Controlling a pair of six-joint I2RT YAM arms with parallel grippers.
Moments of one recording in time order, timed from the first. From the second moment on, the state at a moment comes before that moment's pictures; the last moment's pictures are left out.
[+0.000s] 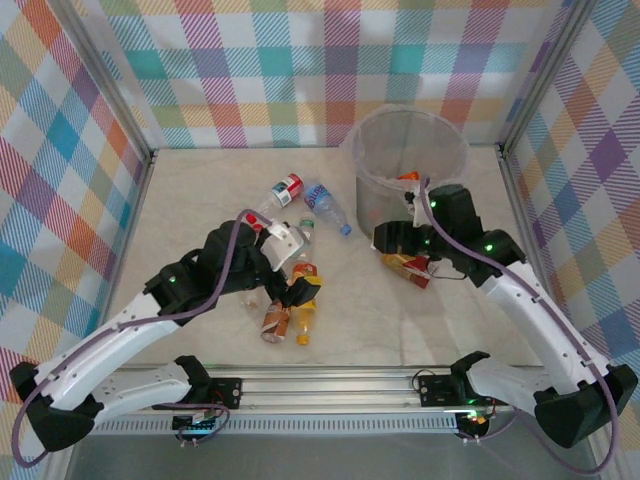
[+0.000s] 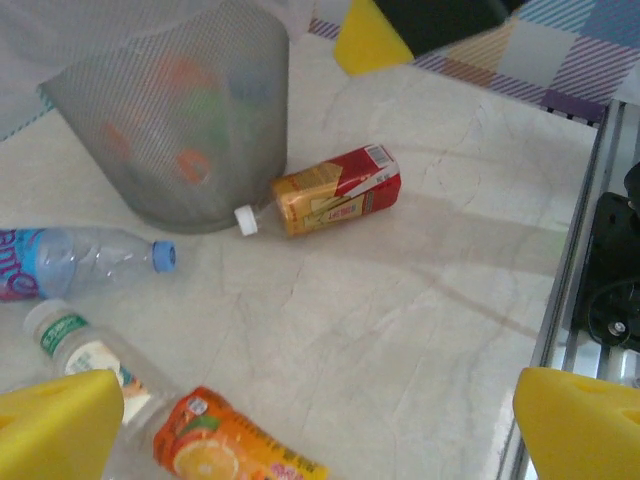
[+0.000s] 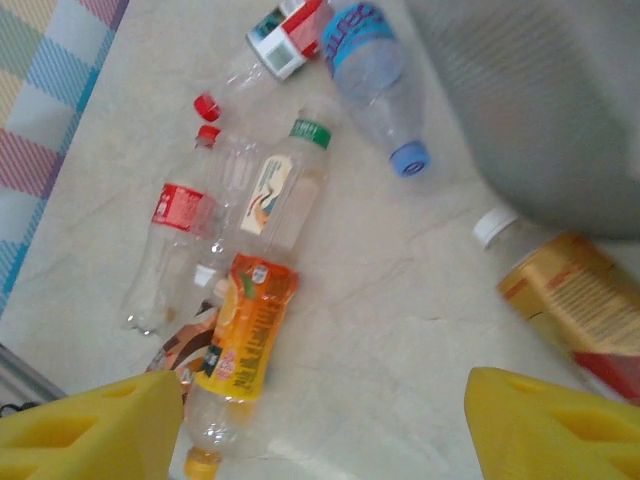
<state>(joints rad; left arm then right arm) -0.85 0.95 1.05 -0.61 0.14 0.08 0.49 1.07 1.12 -0.78 -0.24 0.42</state>
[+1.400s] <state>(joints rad) -0.83 1.18 0.78 -0.91 -0.03 -0.64 0.74 1.11 0.99 -0.66 -0.57 0.38</state>
